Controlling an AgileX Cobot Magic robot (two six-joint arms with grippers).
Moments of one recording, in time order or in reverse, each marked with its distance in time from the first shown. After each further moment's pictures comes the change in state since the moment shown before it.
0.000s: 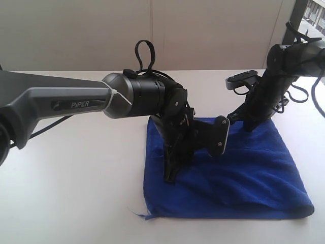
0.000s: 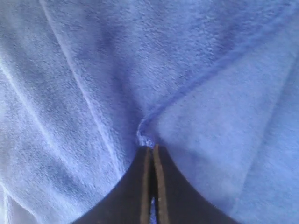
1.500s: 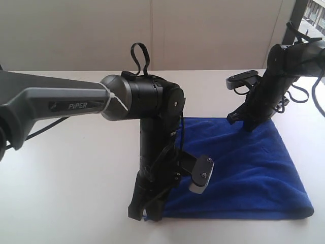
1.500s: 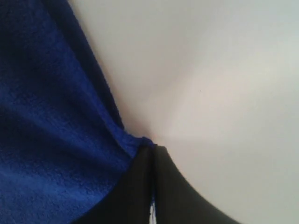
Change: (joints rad) left arm -0.002 -0.010 0.033 -0.146 0.573 0.067; right arm 0.000 0.000 0.000 0.008 0.000 0.000
